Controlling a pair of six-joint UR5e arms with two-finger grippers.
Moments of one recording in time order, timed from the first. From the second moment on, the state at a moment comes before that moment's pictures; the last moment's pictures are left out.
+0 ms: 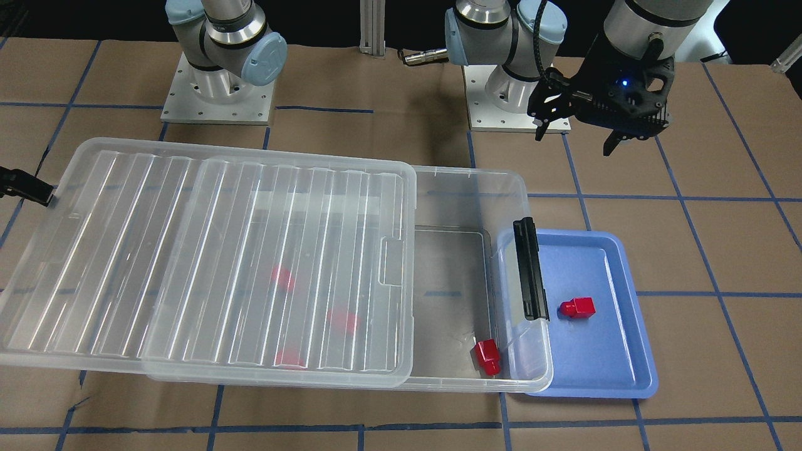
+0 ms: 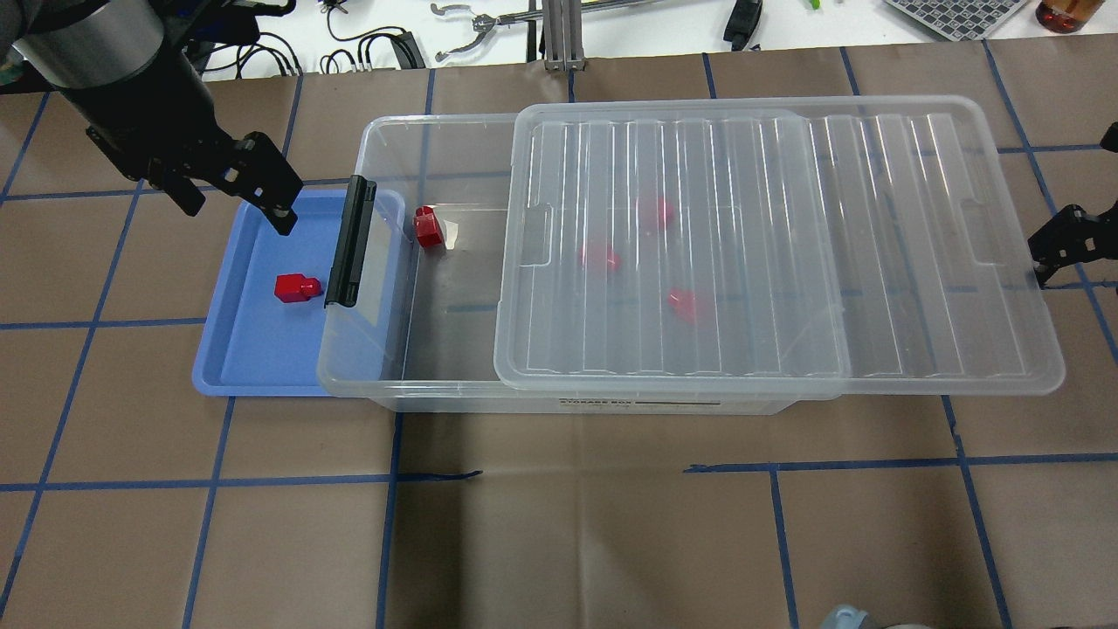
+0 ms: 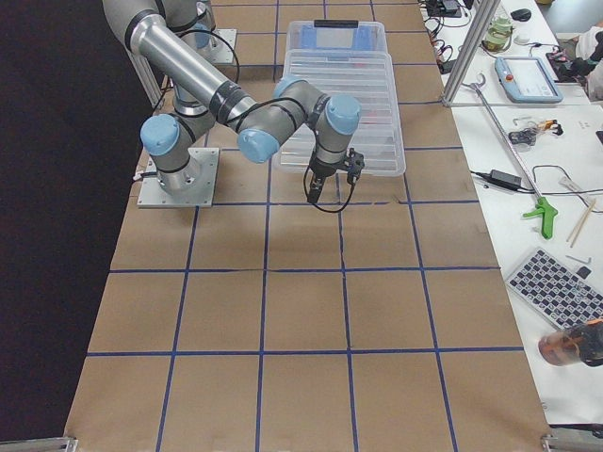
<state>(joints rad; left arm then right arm) -1.52 -1.55 -1.50 -1.71 1.59 0.26 0.97 -1.44 1.78 -1.75 -1.62 -0.37</state>
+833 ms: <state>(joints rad) -1.57 -1.55 -1.52 -1.61 1.59 0.07 1.05 -1.46 1.79 -1.74 -1.57 -0.36</state>
